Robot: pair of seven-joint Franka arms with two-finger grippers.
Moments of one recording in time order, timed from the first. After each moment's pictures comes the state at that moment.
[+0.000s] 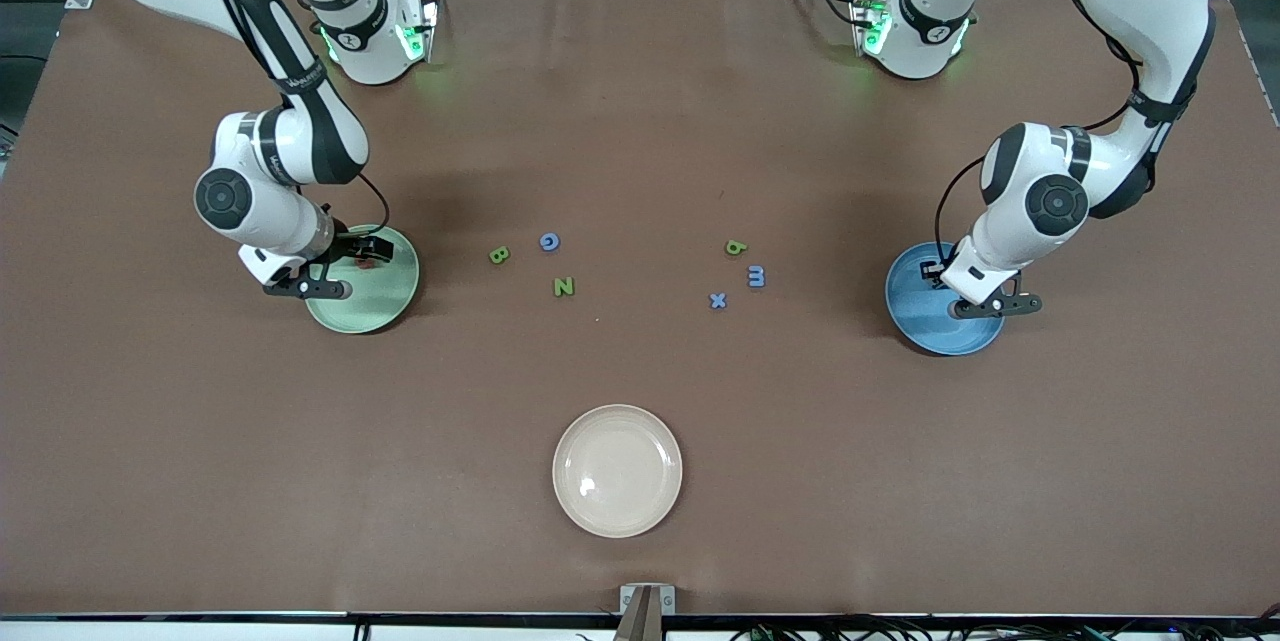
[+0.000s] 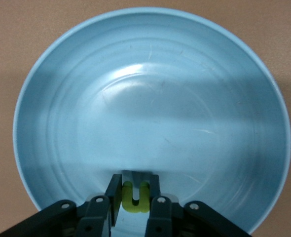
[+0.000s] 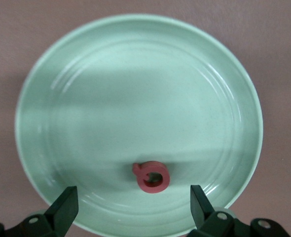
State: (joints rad) left arm 0.23 0.34 -0.28 -2.33 0.28 2.56 -0.33; right arm 0.12 0.24 -0.03 -2.35 0.07 2.40 0.09
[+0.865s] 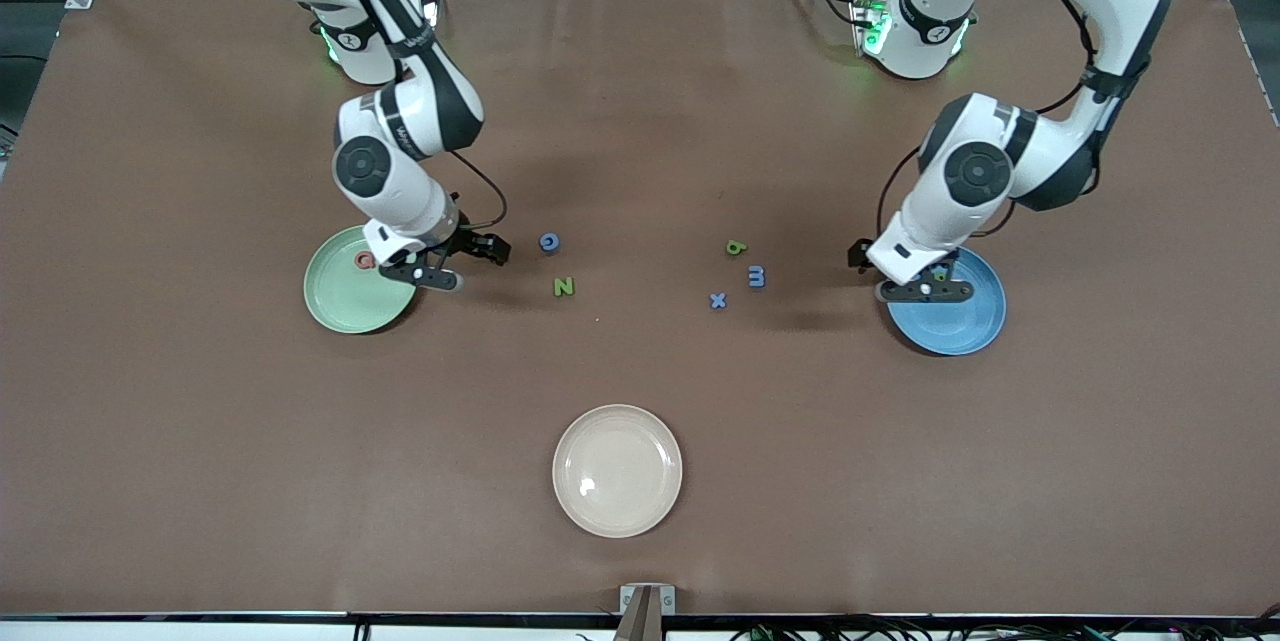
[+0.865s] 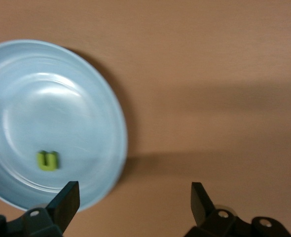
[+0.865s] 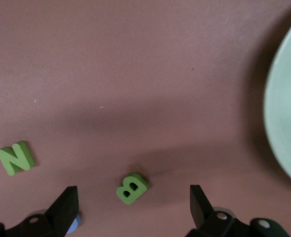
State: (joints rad) left arm 0.22 0.27 -0.56 -2.27 0.28 2.41 -0.51; right arm 0.49 0.30 -0.01 -2.31 0.24 2.59 0.53
